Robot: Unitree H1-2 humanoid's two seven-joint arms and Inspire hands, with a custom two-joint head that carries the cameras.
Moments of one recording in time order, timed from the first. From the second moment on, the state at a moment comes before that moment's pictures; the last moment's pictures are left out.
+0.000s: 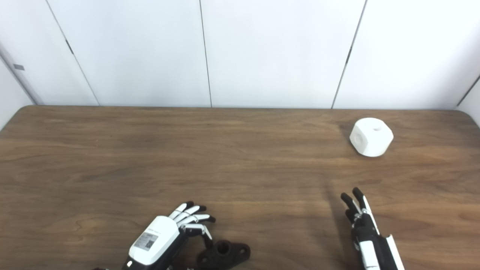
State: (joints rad) left arm 0.19 0.35 -0.43 -0.33 0.88 -0.11 -0.04; right arm 0.38 -0.14 -0.04 -0.29 0.13 -0.21 0.10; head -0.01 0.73
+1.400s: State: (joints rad) left arm 0.17 0.38 -0.35 -0.21 0.85 -0.30 0.04; right arm -0.05 -0.23 -0.15 -0.34 -0.47 0.32 -0.08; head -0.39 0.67
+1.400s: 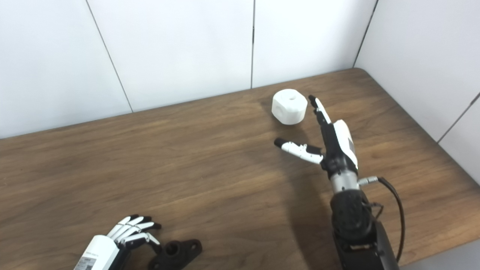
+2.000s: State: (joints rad) left arm 0.18 0.38 -0.34 -0.21 0.84 -0.31 0.04; right arm -0.32 -0.30 -0.15 -0.01 -0.53 0.41 -0.13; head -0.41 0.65
